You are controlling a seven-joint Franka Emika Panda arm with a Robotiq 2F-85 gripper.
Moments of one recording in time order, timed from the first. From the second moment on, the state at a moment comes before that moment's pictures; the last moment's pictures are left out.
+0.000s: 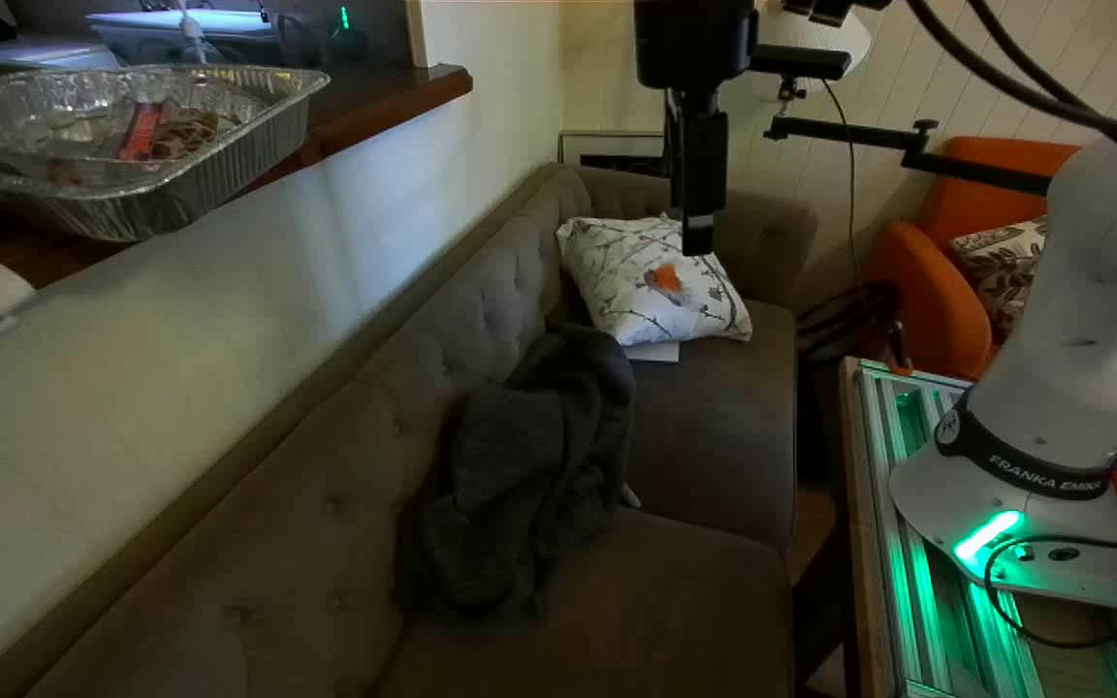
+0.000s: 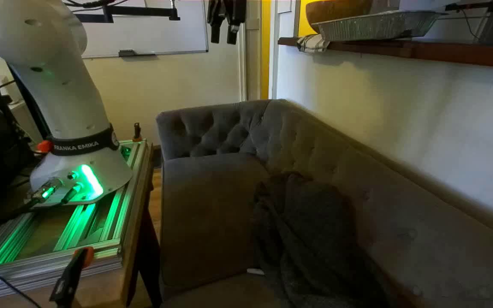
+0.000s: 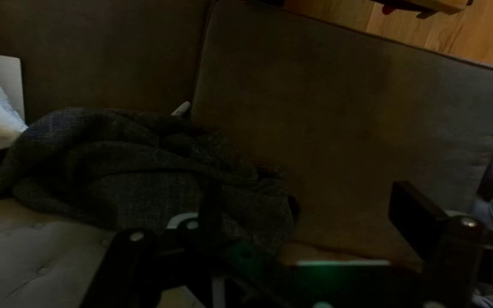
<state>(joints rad) 0.10 -0.49 0.09 -2.44 0.00 1.79 -0.09</state>
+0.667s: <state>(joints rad) 0.10 -0.49 0.08 -2.43 0.00 1.82 -0.08</state>
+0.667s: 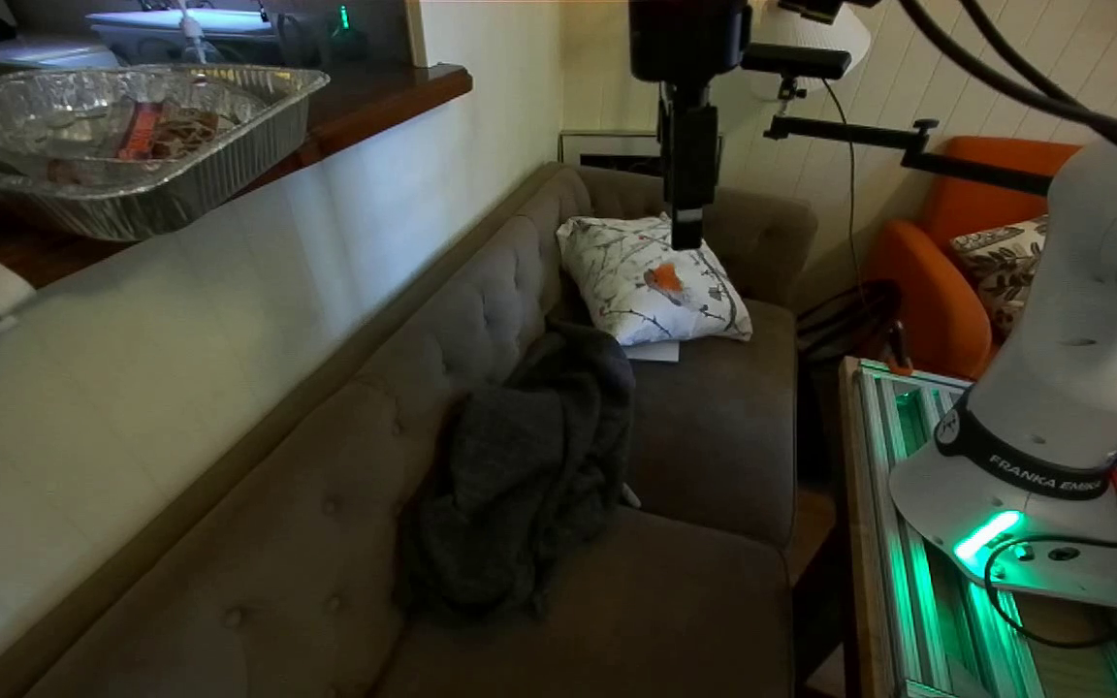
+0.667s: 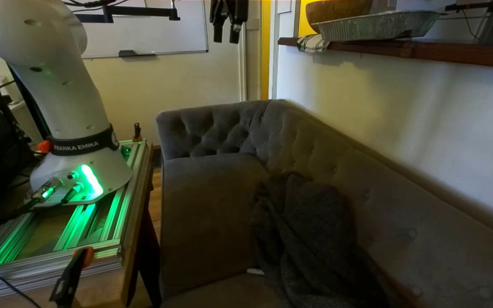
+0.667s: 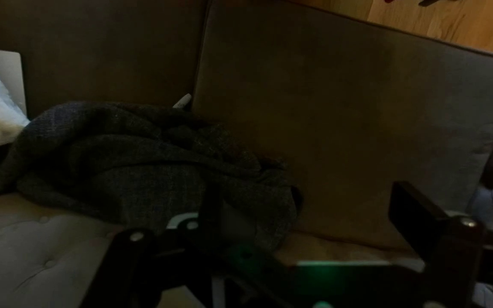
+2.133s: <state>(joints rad) 0.05 -0.15 -0.02 -1.93 -0.04 2.06 -0.29</state>
